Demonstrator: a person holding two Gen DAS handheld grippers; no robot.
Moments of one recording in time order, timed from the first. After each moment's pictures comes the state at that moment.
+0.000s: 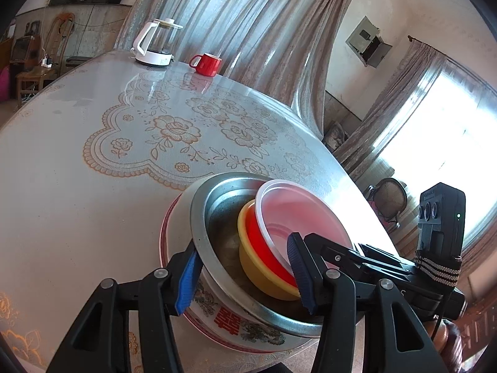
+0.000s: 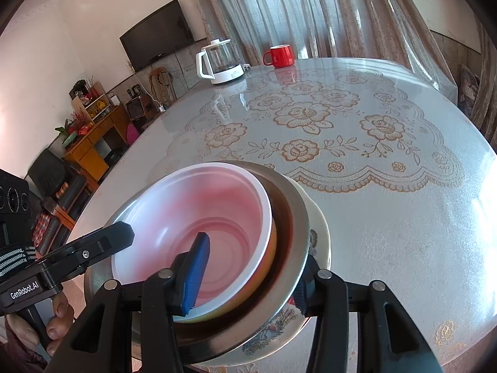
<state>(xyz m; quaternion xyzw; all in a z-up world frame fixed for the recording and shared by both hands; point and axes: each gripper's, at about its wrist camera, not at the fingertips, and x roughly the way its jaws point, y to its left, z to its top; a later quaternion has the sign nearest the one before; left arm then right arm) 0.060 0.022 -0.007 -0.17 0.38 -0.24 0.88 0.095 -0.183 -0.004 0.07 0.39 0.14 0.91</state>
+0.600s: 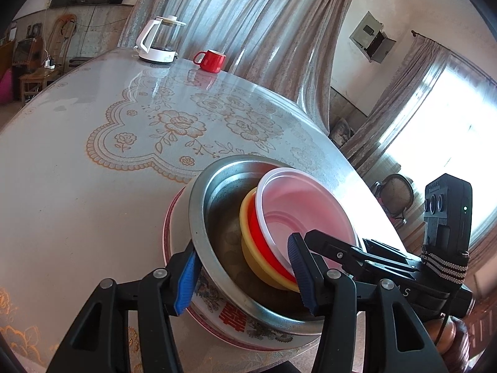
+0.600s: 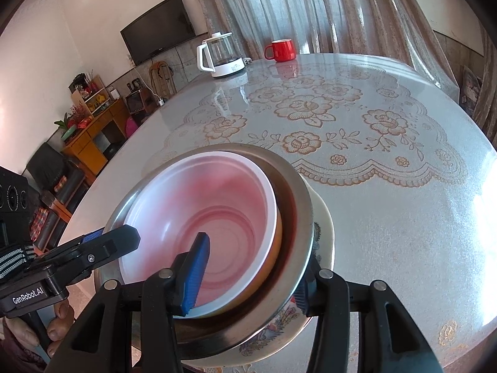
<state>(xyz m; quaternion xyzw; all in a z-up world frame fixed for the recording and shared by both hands) 0.056 0.018 -0.013 -0.16 0.38 -0.23 0.88 0.099 -0.180 -0.011 0.06 0.40 0.14 0.90</state>
